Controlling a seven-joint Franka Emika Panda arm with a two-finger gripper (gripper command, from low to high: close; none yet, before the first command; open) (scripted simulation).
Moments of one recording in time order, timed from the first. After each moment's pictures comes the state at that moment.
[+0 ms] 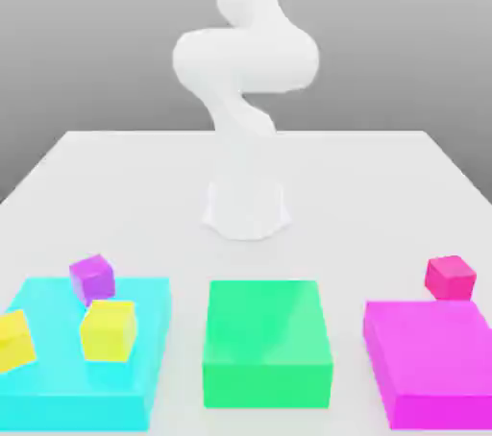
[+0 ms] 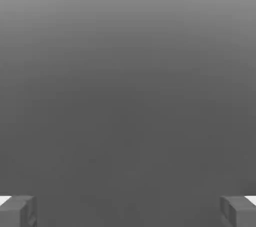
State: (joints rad) arm -0.03 -0.71 0.10 -2.33 -0.05 2.33 0.89
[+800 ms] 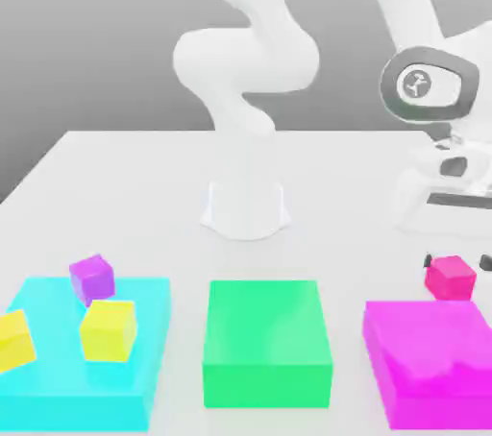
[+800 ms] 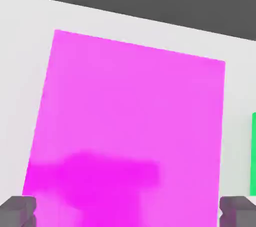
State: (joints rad) arm 0.04 0.08 0.72 -2.62 -0.46 2.67 1.78
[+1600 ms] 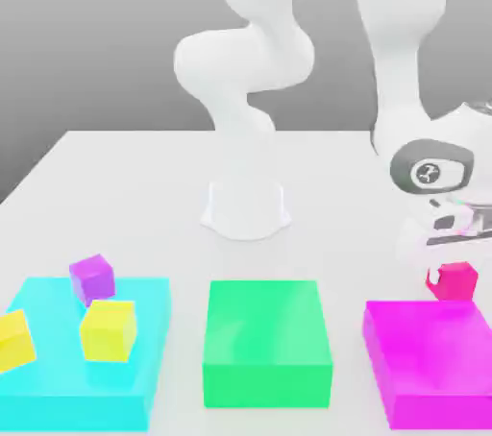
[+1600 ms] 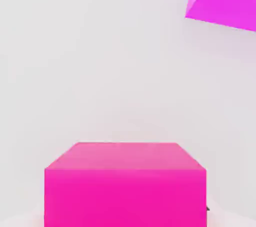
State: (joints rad) arm 0.35 0.36 0.49 -2.62 -0.72 2.89 2.10
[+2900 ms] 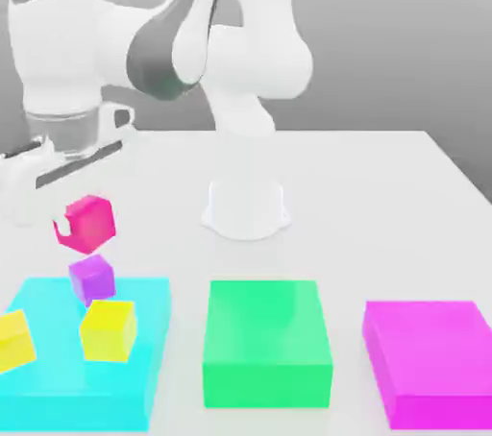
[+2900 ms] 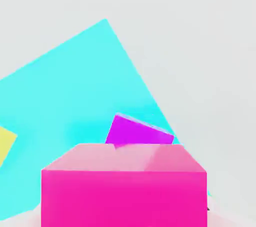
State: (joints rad) arm -0.72 -0.19 0.11 -2.78 0.03 2.59 2.29
